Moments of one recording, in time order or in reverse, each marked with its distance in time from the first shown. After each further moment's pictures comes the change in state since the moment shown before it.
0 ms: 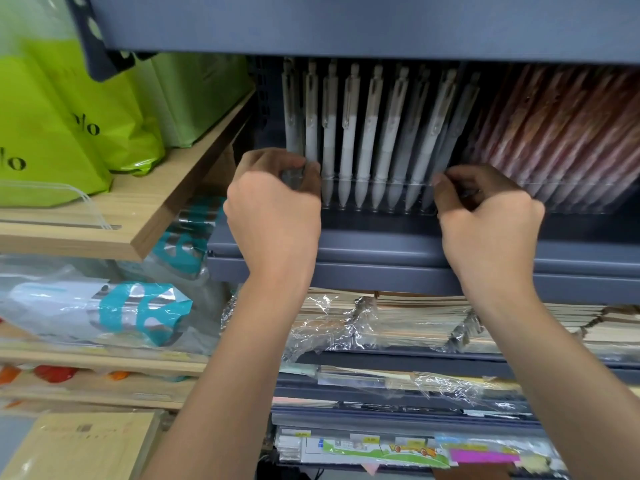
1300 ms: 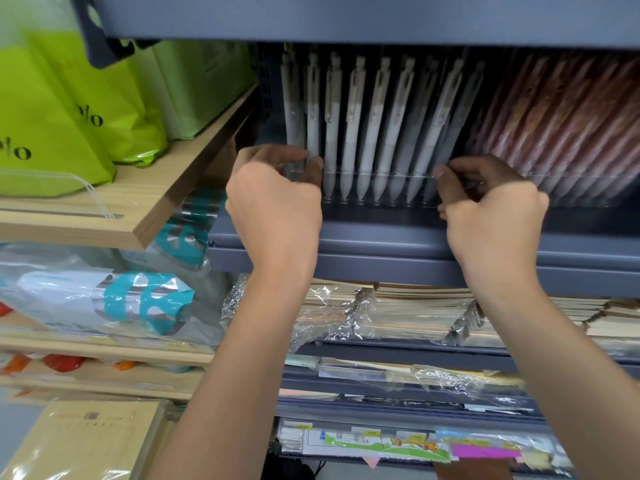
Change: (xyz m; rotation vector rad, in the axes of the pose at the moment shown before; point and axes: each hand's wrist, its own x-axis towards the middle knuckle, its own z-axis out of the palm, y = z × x) left_hand -0.004 0.006 -0.002 -0.017 -0.006 -0.087; right_hand 0.004 0.009 0.002 0.051 -0.002 0.000
